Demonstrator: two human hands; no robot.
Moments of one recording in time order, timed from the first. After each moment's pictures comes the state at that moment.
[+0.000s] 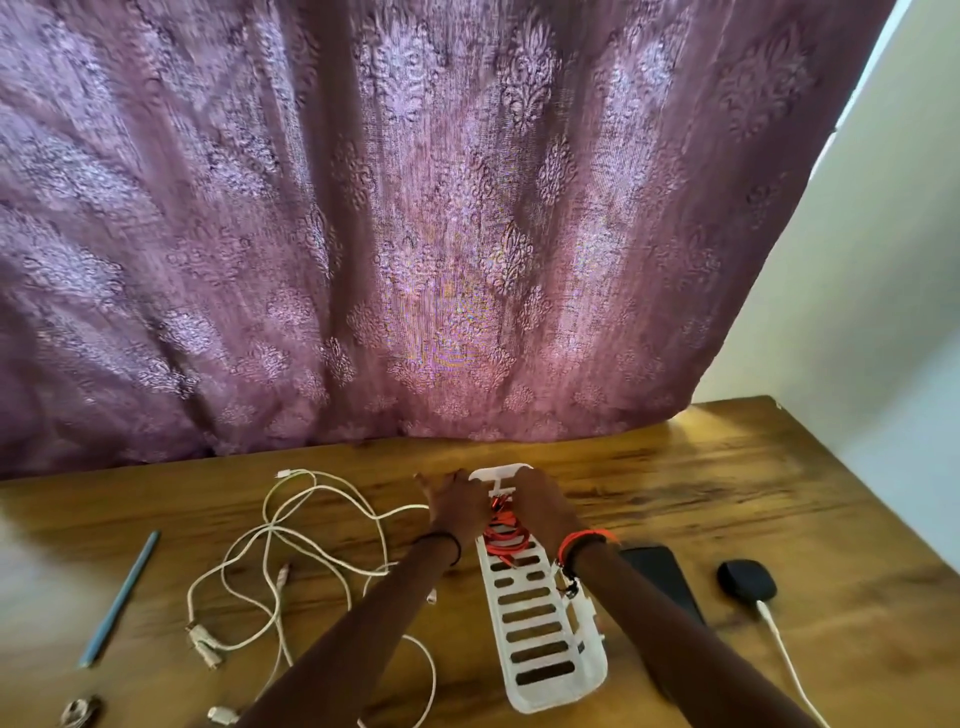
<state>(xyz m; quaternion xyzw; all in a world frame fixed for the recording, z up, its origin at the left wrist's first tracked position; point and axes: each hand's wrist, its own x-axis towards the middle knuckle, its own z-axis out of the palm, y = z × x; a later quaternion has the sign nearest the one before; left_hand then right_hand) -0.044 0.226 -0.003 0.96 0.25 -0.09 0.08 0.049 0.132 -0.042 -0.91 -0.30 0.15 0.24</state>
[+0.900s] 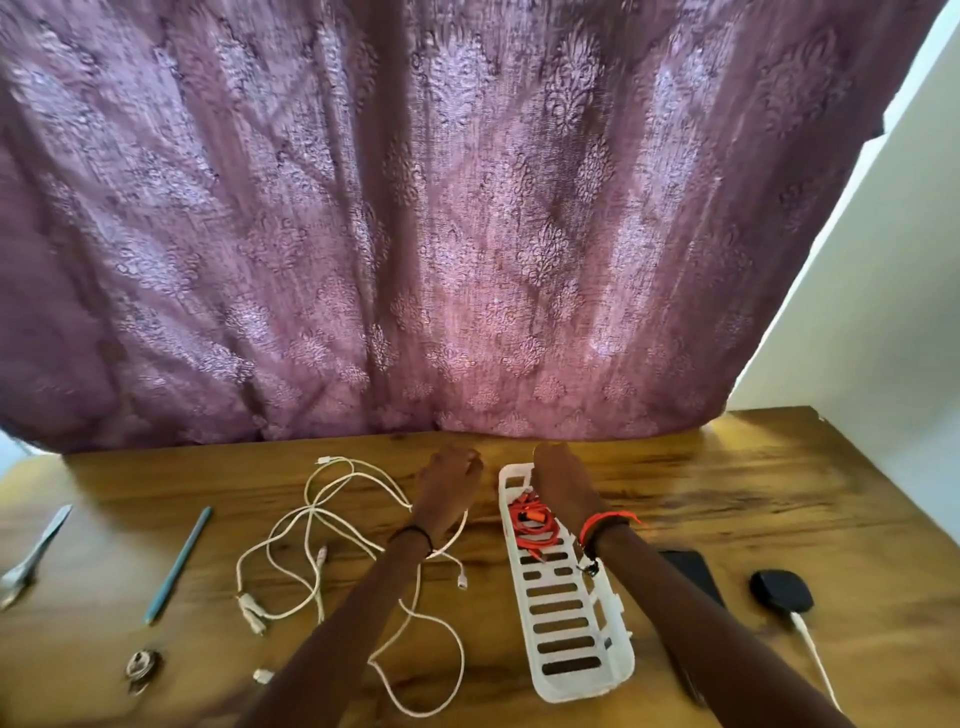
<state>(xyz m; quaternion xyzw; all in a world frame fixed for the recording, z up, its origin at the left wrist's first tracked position) -0.079 0.268 0.013 0.90 0.29 0.12 0.31 0.017 0.140 0.037 -0.93 -0.35 0.07 0.11</state>
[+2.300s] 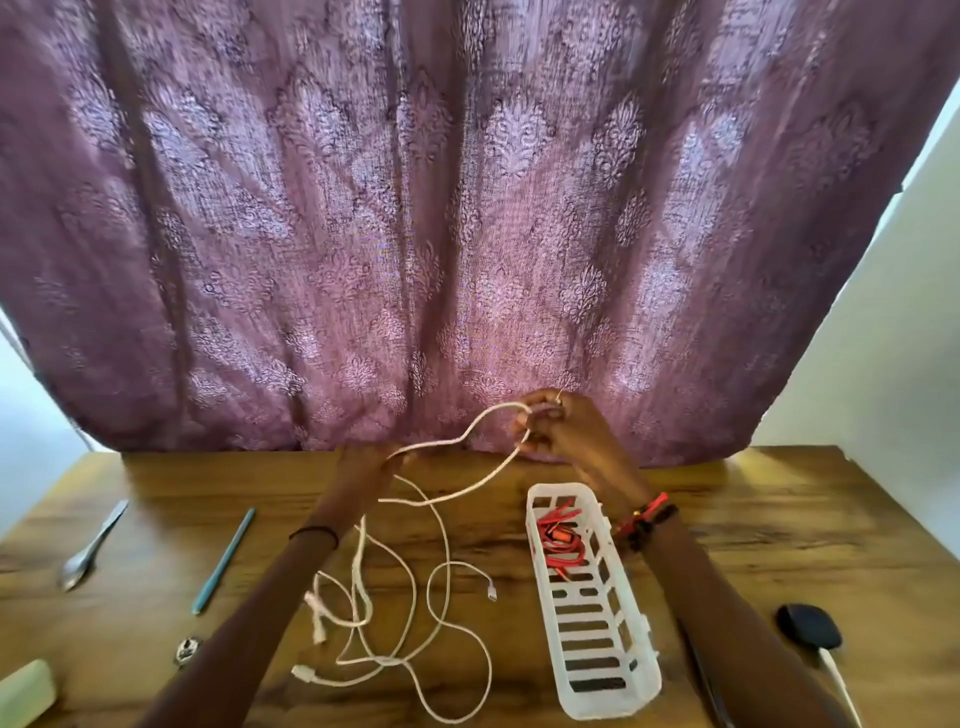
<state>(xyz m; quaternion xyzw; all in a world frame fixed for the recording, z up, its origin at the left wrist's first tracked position) -0.171 0.389 0.030 0.95 0.25 0.16 0.12 -0.026 0.161 0.152 -0.69 -0.28 0.28 0.61</state>
